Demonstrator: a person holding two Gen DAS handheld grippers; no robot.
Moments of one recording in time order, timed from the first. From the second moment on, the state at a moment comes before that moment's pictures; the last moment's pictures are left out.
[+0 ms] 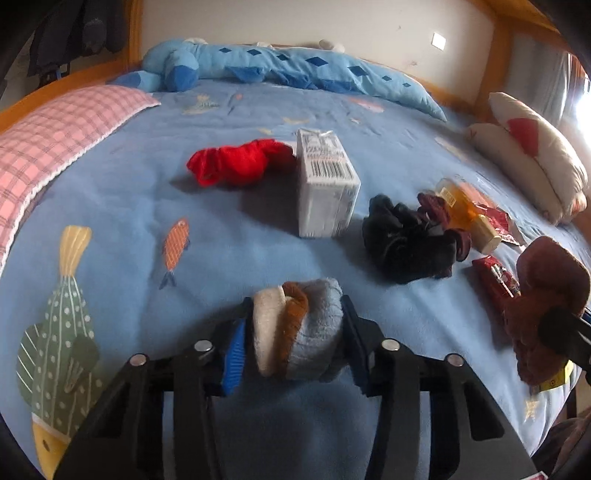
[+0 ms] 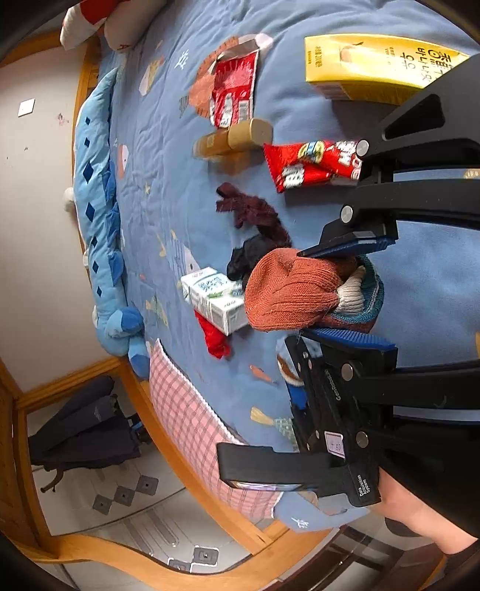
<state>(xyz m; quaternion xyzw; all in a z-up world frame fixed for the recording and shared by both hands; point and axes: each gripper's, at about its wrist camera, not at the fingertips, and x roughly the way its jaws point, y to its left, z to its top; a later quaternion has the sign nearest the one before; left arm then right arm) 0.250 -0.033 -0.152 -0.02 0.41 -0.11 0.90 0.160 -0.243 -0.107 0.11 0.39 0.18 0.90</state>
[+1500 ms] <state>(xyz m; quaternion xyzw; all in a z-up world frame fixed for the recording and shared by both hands) 0.008 -0.250 -0.072 0.06 0.37 -0.48 0.79 -0.116 -0.419 -0.039 0.18 0.34 -0.03 0.92</state>
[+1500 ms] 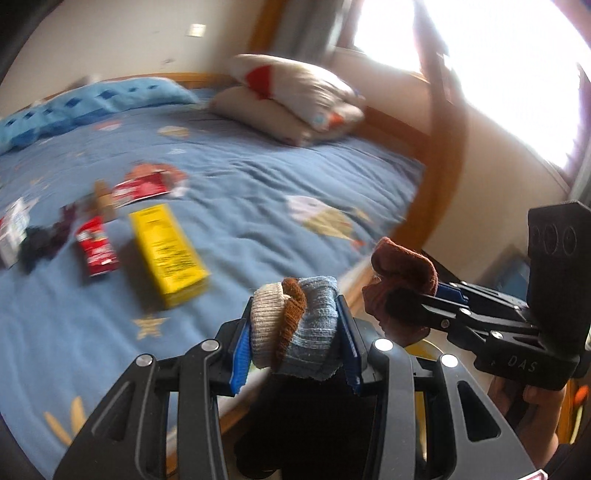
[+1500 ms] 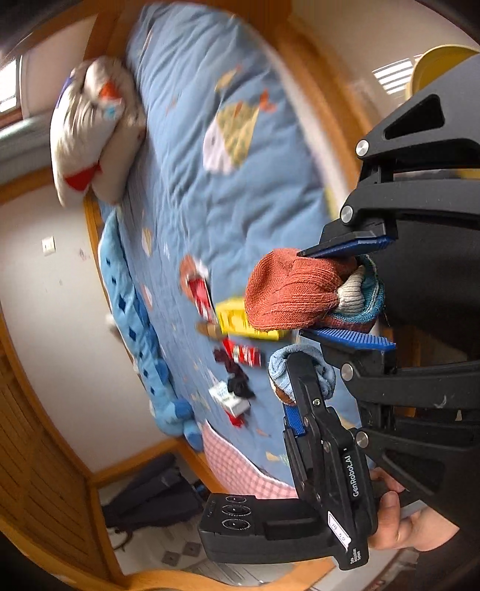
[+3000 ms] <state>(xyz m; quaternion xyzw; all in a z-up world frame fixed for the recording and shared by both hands) -0.146 -0.421 -0.166 0.20 0.45 -0.64 0.59 -0.350 -0.520 -0.091 0.27 0.40 -0.29 0.83</state>
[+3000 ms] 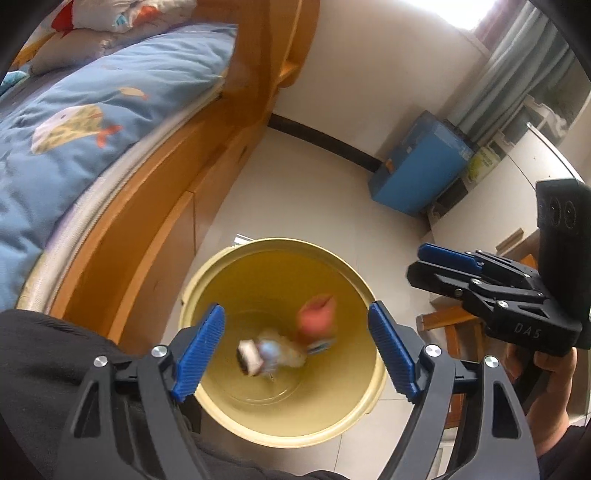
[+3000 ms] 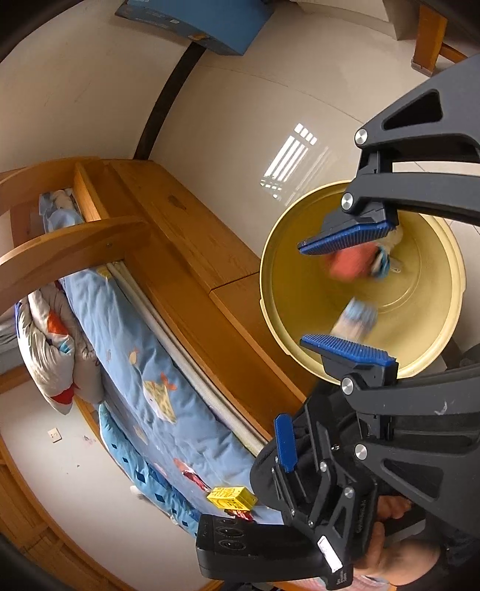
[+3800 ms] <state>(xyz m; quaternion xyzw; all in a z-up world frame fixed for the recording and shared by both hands) -0.074 -0.350 -0.111 0.14 0.40 -0.57 0.70 -0.257 -0.486 -0.059 0.23 0.36 -0.19 0.89</state>
